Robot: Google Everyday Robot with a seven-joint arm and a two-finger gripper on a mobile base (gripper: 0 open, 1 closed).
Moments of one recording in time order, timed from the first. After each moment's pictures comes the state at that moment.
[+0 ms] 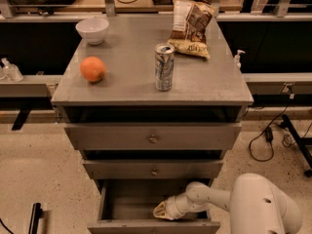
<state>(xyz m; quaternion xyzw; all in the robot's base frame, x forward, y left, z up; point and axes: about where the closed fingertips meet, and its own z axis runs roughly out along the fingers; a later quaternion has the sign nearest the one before) 0.490 -0.024 0.148 -0.68 0.63 0.28 0.26</state>
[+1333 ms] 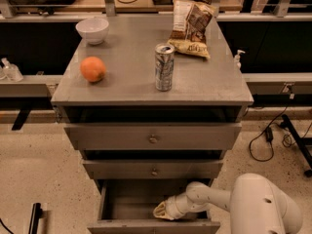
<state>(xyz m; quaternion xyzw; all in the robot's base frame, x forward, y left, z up) 0.490 -0.024 0.148 -0.68 0.63 0.28 0.26</state>
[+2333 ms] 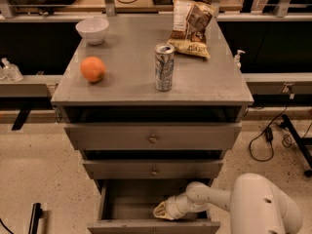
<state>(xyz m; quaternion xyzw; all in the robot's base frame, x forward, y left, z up) 0.490 -0.024 0.148 -0.68 0.63 0.28 0.26</state>
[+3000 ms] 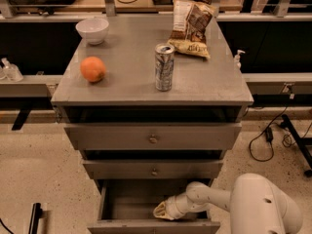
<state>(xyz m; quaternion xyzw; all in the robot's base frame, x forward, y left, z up) 0.490 -0.024 0.148 -0.68 0.63 0.28 0.26</state>
